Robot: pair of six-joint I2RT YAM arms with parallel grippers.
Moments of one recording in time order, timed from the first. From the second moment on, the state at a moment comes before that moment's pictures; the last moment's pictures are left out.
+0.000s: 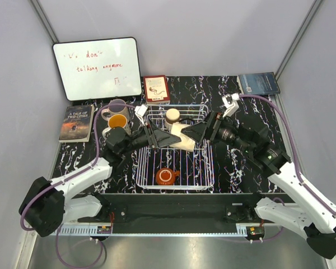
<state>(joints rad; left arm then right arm) -0.64 1.13 0.58 0.74 0.63 -1.24 0.68 0.88 1.01 -0.25 -0.25 0.82</state>
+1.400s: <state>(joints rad) -0.63 1.23 0.65 0.90 0.84 -1.30 0.68 0.95 1.00 -0.10 -0.51 0.90</state>
